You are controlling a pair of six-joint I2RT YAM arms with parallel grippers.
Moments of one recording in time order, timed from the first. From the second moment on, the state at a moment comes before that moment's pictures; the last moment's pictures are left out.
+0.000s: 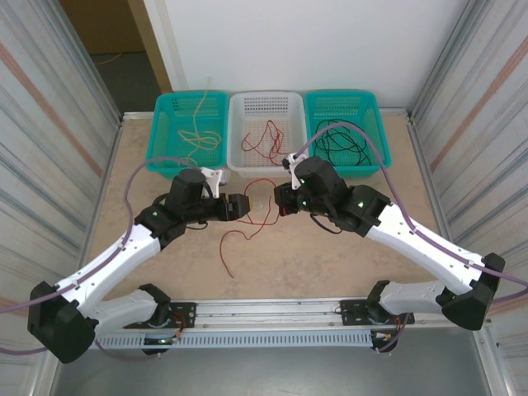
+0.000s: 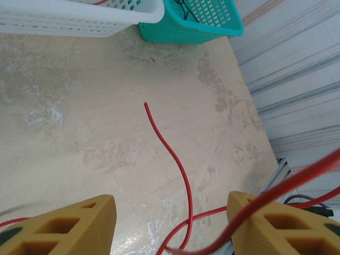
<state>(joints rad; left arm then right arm) -0.61 1.06 0.83 -0.33 0.37 -0.60 0.92 1.21 1.25 -0.67 0.10 0.51</state>
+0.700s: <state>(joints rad) -0.70 1.08 0.94 -0.38 0.24 -0.51 0.90 1.17 1.32 -0.65 0.08 0.51</state>
